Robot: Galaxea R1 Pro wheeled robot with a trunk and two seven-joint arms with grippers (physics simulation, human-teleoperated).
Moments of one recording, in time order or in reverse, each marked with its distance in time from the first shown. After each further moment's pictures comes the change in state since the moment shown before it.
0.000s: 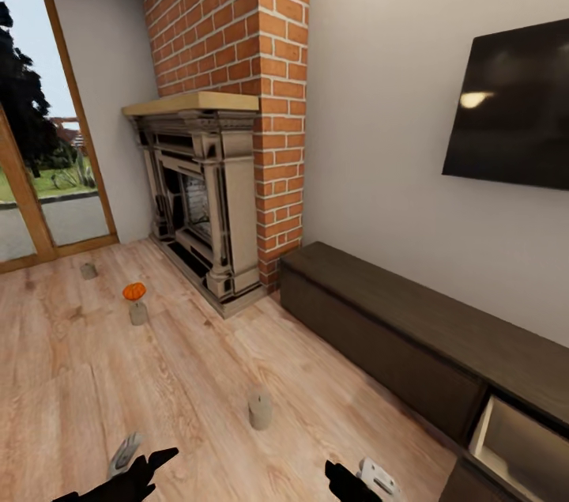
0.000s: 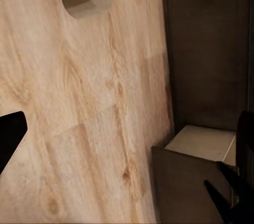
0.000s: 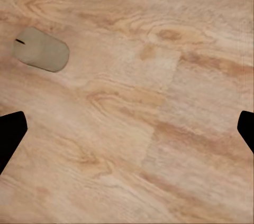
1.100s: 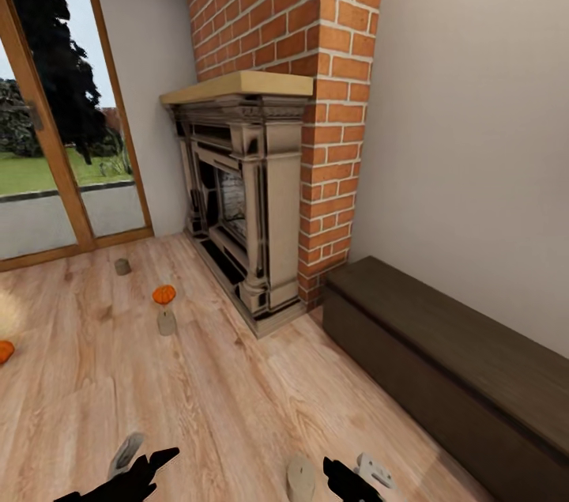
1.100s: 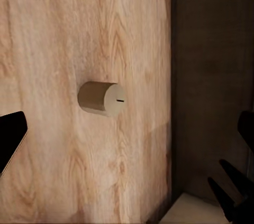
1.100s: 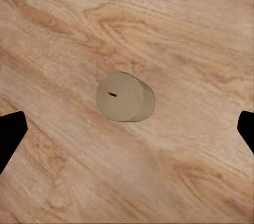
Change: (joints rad) left arm -0.001 -0.004 -0.001 0.000 -0.002 -0.008 0.002; right arm -0.002 0.001 0.009 -0.007 0.038 -0.011 0.010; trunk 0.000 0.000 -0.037
